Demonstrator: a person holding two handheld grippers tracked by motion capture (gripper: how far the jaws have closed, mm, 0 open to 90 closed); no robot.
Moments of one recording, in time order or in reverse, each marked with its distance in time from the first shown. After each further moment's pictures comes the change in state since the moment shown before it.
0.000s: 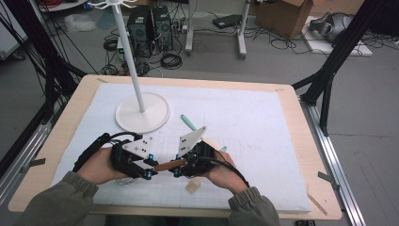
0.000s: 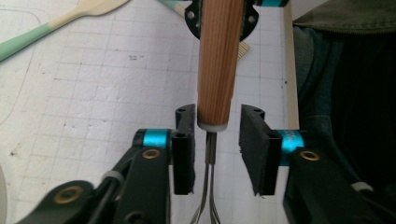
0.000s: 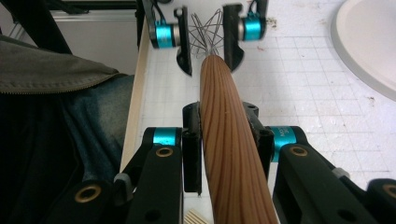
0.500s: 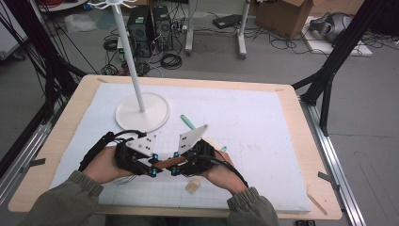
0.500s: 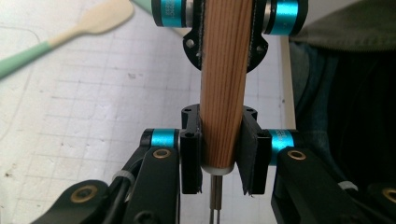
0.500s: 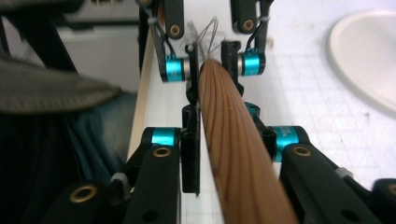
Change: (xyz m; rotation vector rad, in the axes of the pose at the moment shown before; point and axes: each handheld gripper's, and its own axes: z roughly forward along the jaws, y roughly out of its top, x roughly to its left) left arm 0.002 0.009 -0.003 -0.057 -0.001 0.001; right arm 0.000 0.005 -0.003 -0.064 0.009 0.010
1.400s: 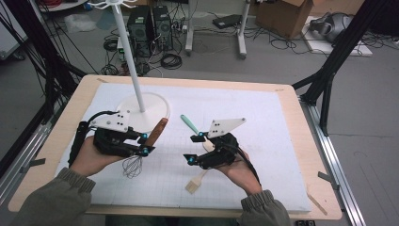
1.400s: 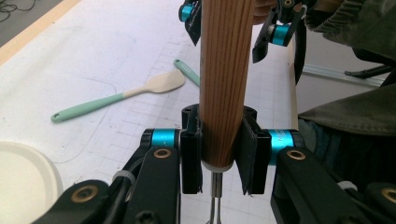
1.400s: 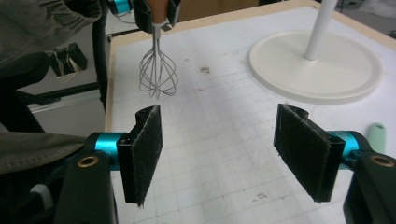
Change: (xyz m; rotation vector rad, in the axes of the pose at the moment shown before) left arm 0.012 -0.009 -0.054 -0.295 0.106 -0.123; right arm -0.014 -0.033 -0.048 -0.213 -0.164 0.204
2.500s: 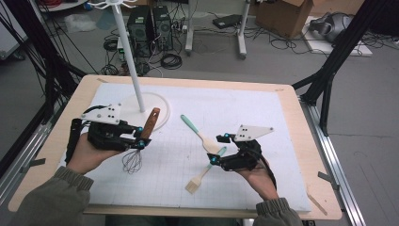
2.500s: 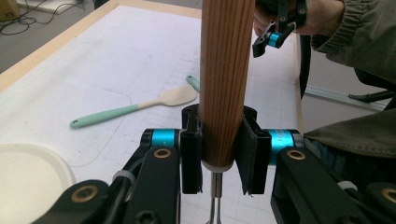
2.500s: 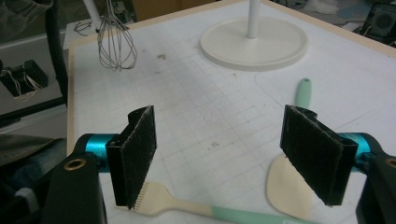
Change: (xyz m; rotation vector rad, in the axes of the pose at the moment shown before) left arm 0.010 -0.002 -0.013 -0.079 0.028 -0.043; right arm -0.014 -0.045 -0.045 -0.045 -0.153 0.077
